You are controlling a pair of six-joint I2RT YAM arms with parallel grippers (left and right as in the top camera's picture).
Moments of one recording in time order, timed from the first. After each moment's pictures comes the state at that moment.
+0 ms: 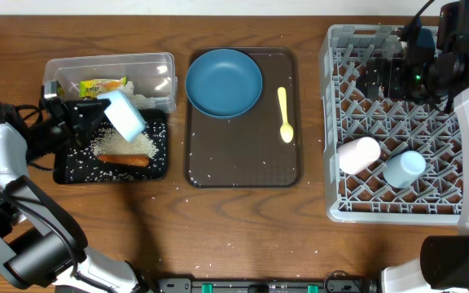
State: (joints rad) left arm 0.63 1.81 1.31 -1.12 1.49 -0.04; right arm -0.07 1.68 1.82 -1.27 -0.31 0.02
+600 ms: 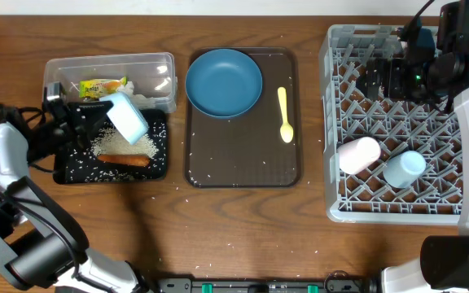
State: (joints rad) left arm 0.62 1.80 1.31 -1.19 1.48 0.00; right arm -0.07 1.68 1.82 -1.27 -0.31 0.02
